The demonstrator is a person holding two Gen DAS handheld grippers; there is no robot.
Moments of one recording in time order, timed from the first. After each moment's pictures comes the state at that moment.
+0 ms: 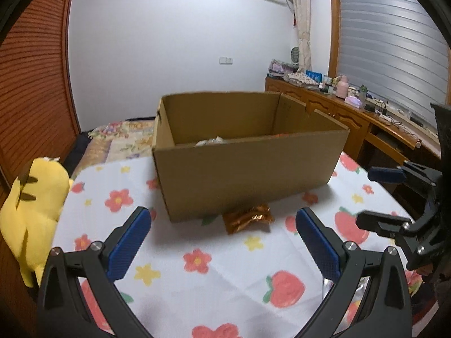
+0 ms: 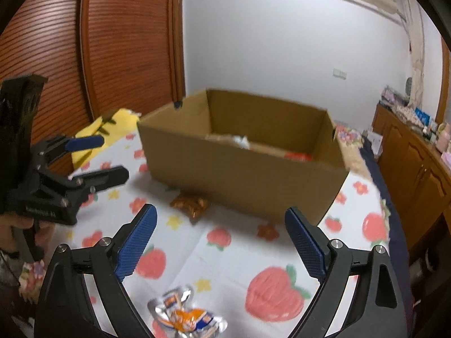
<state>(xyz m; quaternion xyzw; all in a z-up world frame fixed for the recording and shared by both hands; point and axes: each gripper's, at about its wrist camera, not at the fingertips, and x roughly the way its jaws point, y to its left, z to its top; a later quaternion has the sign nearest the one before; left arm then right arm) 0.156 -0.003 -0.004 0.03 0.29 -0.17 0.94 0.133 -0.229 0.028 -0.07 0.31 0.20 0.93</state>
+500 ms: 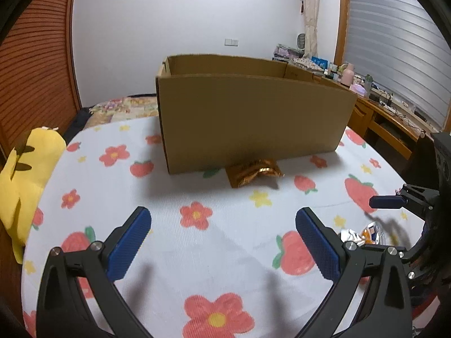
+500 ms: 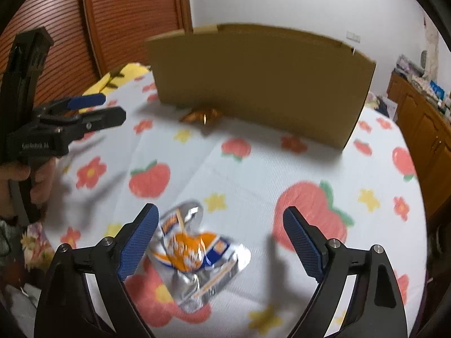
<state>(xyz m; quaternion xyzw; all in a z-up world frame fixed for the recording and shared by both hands) 0.142 0.003 -0.051 0.02 0.33 -0.16 0.93 0.105 -0.237 -0.050 -0.08 0.40 0.23 0.89</state>
